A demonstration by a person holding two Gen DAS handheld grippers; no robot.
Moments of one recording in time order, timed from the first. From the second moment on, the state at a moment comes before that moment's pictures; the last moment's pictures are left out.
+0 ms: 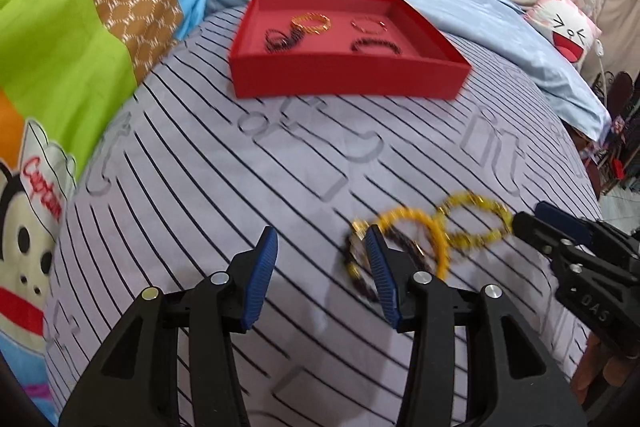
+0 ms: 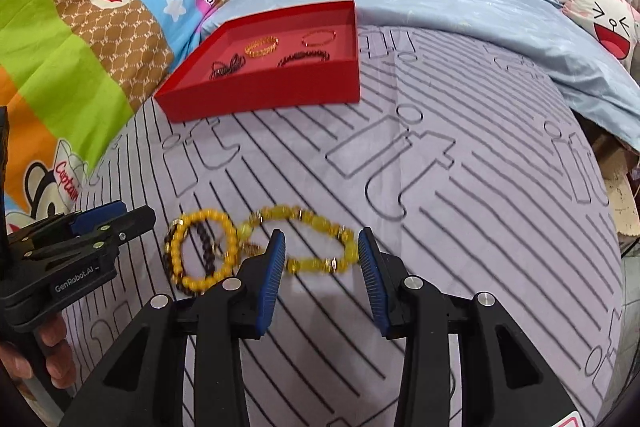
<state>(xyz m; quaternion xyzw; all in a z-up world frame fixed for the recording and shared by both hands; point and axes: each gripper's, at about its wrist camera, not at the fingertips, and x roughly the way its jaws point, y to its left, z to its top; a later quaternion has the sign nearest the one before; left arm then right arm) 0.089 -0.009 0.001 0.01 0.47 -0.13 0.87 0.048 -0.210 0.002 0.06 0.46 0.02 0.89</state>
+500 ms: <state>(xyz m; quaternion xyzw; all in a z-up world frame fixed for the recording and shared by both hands) 0.081 -0.037 -0.020 0.01 0.49 -0.15 0.86 0.033 -0.209 -0.010 0.07 0.47 0.02 0.88</state>
